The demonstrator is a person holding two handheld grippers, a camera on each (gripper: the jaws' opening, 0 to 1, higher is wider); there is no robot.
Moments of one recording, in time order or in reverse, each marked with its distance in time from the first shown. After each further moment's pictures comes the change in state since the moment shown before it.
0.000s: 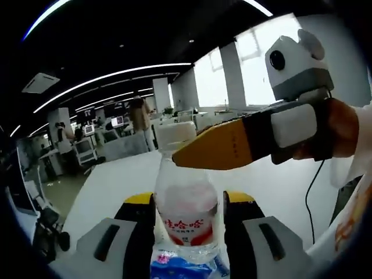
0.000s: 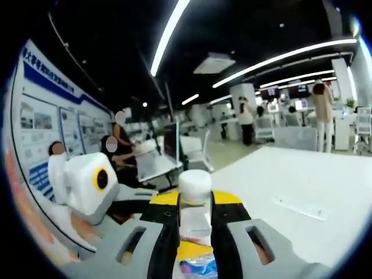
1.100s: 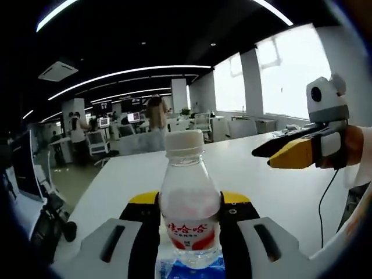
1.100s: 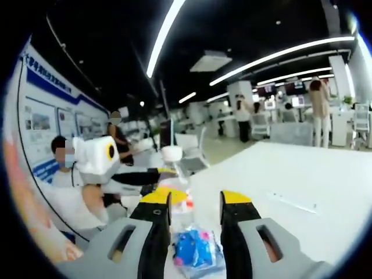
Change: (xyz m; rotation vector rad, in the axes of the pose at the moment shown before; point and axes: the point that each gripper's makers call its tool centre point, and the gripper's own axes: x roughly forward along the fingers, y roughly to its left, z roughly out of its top) left arm -0.009 0.077 -0.014 -0.098 -0.013 0.117; right arm -0.030 -0.031 -0.024 0.034 0.024 -0.045
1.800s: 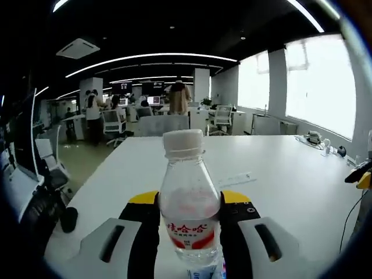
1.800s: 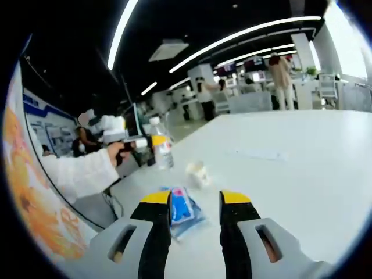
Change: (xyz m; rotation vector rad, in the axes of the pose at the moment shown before) left arm 0.072 0.101 -0.053 -0.128 0.095 0.107; right arm -0.086 -0.038 -0.082 0.176 0.095 -0.234
